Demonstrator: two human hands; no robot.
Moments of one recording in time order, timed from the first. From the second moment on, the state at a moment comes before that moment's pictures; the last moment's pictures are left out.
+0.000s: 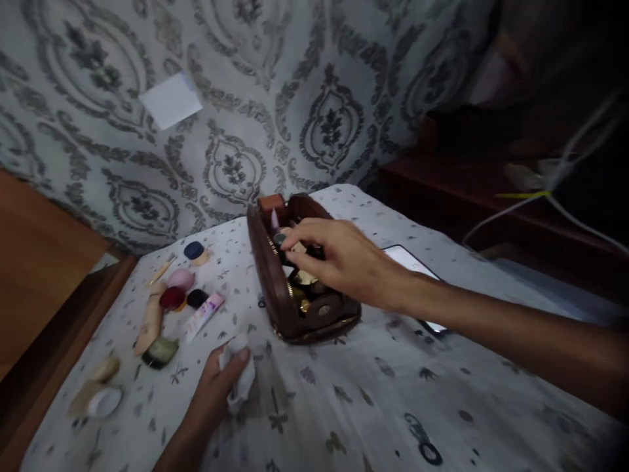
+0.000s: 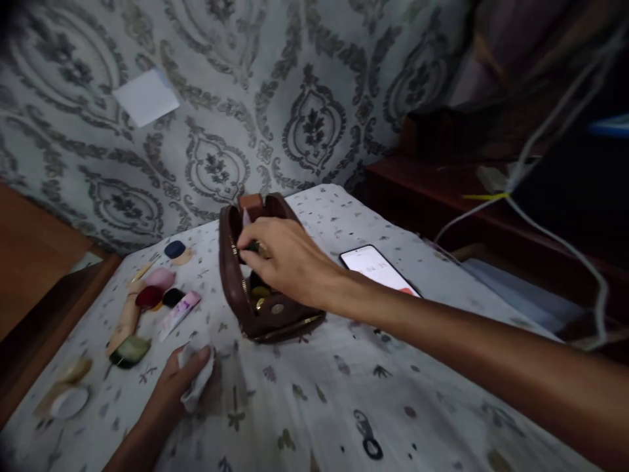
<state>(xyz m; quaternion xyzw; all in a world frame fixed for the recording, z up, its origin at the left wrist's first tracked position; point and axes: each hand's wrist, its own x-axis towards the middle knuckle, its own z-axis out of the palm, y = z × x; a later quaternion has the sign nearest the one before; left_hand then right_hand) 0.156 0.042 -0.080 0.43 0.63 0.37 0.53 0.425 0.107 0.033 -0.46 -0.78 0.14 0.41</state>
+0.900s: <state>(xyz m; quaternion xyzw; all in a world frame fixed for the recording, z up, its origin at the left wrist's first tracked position) 0.095 0.079 -0.066 0.66 0.57 0.43 0.22 0.262 0.084 -0.091 -0.40 -0.70 0.40 0.43</state>
